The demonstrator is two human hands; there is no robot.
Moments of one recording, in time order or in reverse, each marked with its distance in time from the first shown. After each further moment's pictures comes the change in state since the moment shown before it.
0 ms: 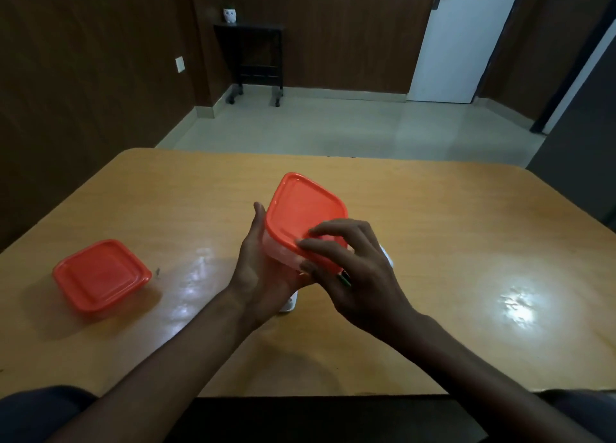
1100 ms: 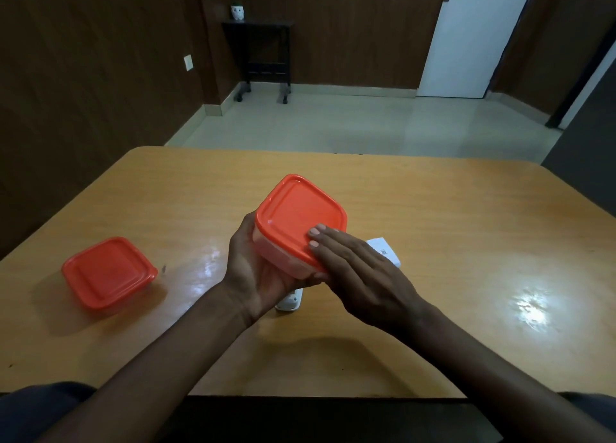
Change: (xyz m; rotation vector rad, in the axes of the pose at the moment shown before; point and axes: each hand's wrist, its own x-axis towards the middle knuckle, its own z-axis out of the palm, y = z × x) left_hand -0.011 0.010 0.005 -0.044 0.031 -0.002; right_hand -0.009 0.030 0.010 -0.225 -0.028 -0.370
